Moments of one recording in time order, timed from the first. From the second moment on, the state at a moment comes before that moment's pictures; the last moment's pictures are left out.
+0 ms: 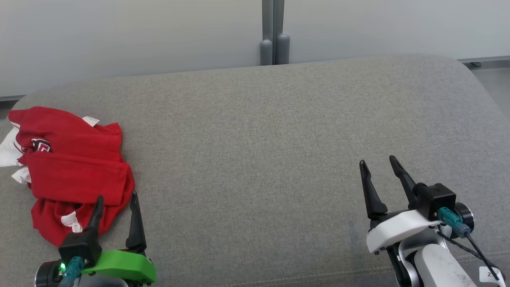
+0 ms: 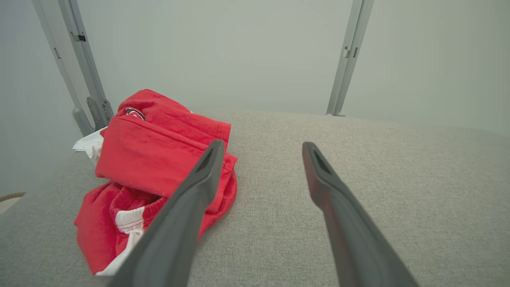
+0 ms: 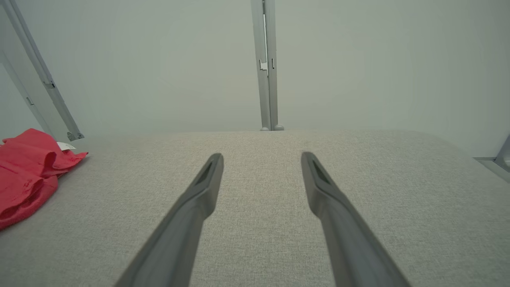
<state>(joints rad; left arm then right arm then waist) 0.05 0.04 -0.08 0.11 -0.27 0.09 -0.22 -0.02 -0.10 0.26 0.15 0.21 -0.06 -0.22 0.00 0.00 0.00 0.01</state>
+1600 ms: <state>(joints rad) 0.06 0.04 -0.10 0.14 -0.21 0.11 -0.25 -0.02 -0.09 0.25 0.15 0.11 -0.06 -0.25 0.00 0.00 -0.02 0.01</state>
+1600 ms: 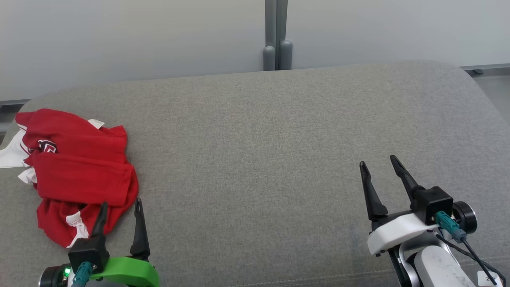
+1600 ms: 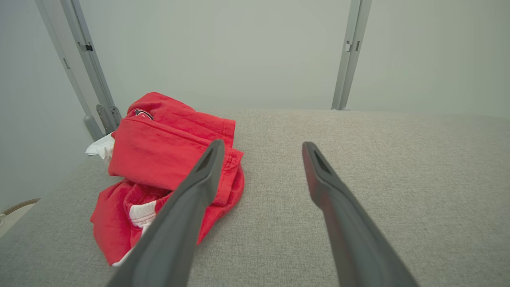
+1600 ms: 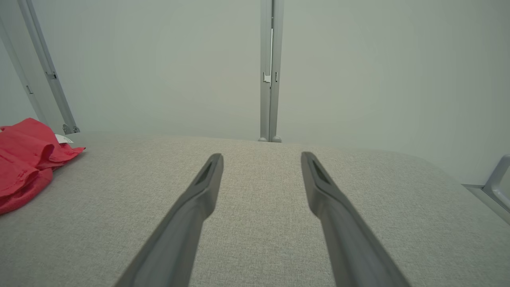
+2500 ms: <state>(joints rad) 0.06 0.04 -0.11 0.15 -0.22 0.11 -0.25 -0.01 -0.08 0.25 0.14 0.11 -0.03 -0.25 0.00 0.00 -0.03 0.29</state>
